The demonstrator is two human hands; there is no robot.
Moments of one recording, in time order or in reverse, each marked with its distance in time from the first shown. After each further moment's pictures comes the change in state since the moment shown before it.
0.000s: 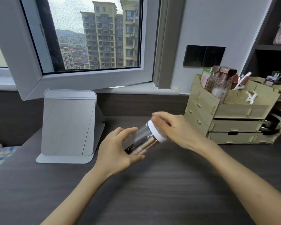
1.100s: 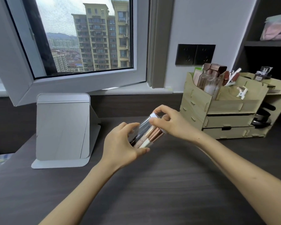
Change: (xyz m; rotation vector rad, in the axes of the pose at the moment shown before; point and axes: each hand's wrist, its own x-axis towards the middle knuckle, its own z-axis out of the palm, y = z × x) left_hand 0.017 0.019 0.012 0.022 0.017 0.049; right_hand 0.010 0.019 -0.003 0.209 0.039 0.112
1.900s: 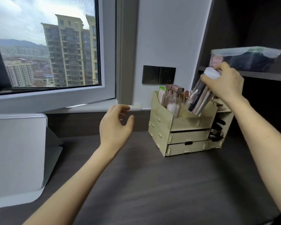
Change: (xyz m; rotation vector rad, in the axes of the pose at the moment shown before) left_hand 0.096 0.075 0.038 -0.342 0.314 0.047; right_hand 0.011 0.020 -0.240 -0.625 0.899 0.186
